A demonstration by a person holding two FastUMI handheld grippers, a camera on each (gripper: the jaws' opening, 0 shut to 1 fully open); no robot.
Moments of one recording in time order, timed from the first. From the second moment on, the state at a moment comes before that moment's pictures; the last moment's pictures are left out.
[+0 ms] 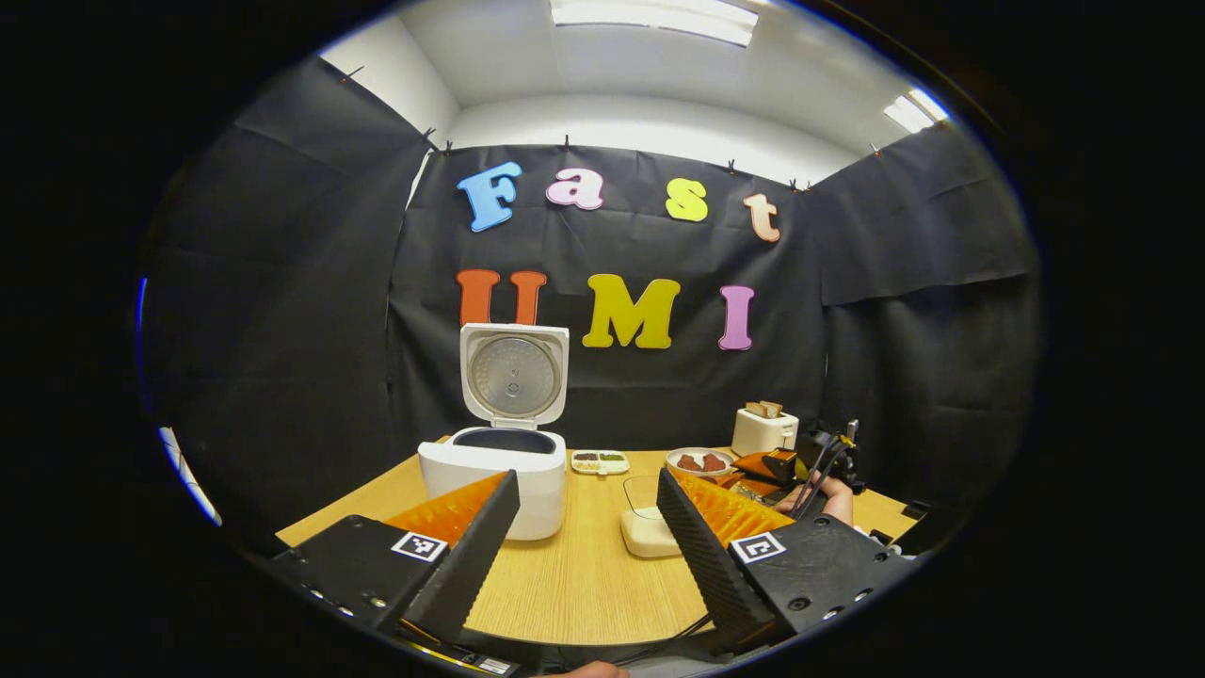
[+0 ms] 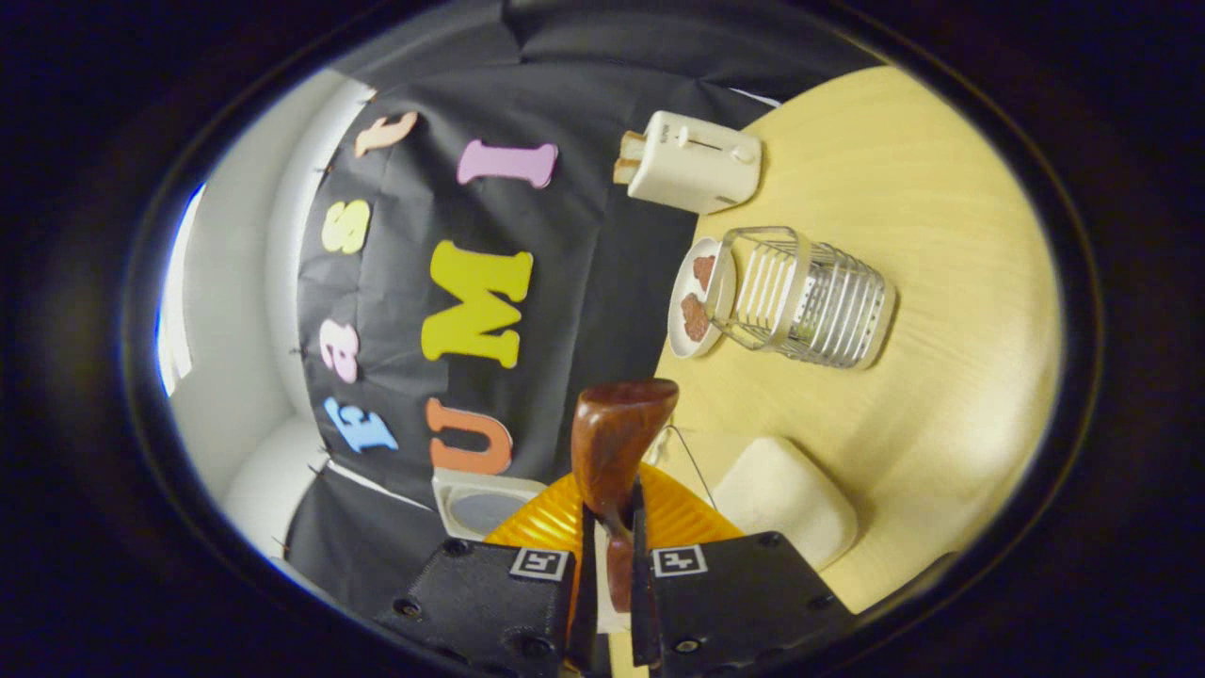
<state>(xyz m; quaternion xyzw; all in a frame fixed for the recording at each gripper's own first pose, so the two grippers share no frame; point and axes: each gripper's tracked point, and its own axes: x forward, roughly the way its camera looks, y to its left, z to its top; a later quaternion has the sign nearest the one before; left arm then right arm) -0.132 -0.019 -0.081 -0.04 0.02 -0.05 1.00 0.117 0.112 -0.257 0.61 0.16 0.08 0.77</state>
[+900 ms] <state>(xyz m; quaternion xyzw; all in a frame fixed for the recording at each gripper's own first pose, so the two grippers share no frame) -0.148 0.035 -0.070 -0.05 -0.01 -0.04 1.00 0.126 0.205 -0.160 0.58 0.15 0.15 0.78</state>
